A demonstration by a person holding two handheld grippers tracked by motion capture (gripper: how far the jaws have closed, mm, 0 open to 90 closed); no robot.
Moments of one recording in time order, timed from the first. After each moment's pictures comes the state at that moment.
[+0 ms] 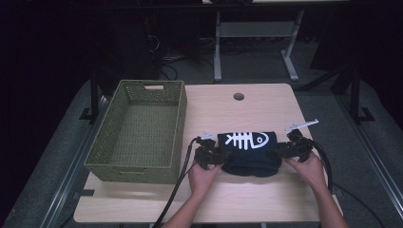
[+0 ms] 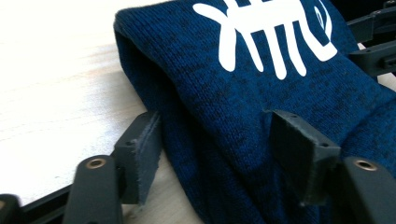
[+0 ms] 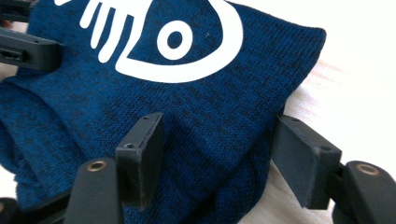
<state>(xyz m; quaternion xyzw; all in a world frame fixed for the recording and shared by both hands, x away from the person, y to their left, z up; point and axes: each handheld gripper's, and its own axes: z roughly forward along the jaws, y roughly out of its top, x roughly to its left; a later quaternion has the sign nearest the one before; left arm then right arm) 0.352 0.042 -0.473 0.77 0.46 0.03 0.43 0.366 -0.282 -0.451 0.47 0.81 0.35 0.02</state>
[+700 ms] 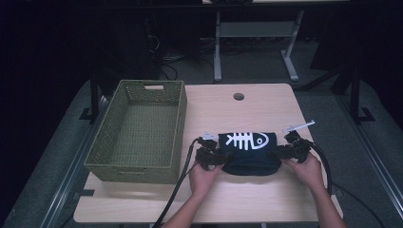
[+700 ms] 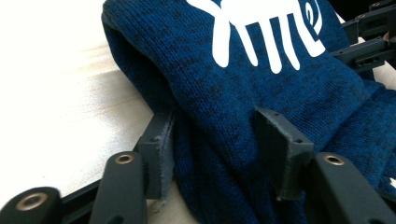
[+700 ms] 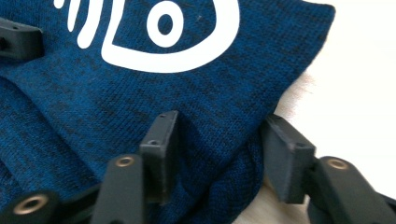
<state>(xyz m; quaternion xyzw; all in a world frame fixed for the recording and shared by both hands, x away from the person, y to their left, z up) 0.351 0.039 -0.472 0.78 0.46 0.02 0.43 0.368 -0.279 -0.460 0.48 0.81 0.33 0.02</state>
